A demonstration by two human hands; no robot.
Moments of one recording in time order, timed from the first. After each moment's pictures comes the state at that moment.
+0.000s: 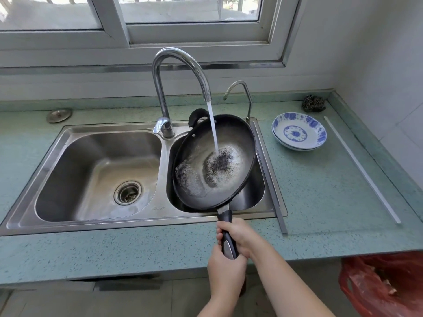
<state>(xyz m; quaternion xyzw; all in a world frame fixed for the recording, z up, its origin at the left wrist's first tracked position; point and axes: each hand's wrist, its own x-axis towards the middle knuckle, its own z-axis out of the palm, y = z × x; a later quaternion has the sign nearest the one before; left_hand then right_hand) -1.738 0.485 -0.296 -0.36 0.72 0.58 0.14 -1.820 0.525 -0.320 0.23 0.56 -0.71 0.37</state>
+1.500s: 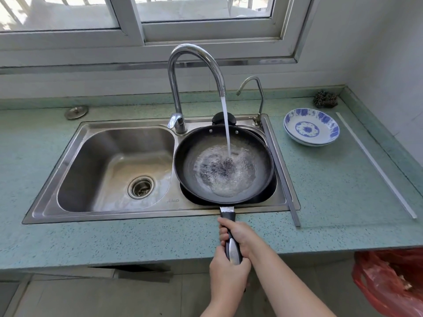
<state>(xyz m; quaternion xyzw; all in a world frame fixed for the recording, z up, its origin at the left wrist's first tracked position) -1.707 0.458 -0.279 -0.34 0.71 0.60 0.12 -1.797 0.496 -0.318 0.29 0.47 -0.73 0.40</state>
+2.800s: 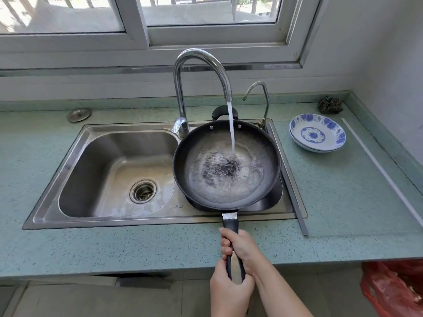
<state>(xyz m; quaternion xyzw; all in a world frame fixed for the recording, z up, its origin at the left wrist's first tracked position) -1.700 0.447 -0.305 -0.33 0.72 0.61 0.07 -1.783 0.484 -0.309 0.24 0.52 -0.74 0.35</state>
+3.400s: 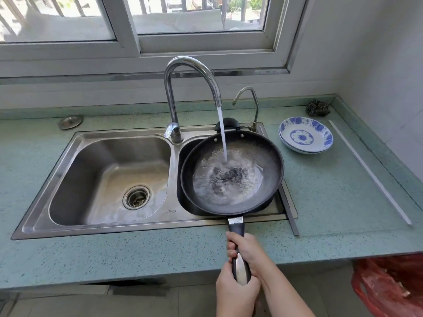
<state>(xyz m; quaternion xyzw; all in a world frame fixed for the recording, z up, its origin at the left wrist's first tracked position) -1.705 0.465 -0.279 -0.32 0.68 0.65 0.11 -1.782 0.510 -0.306 0.26 0.53 -0.74 0.32</state>
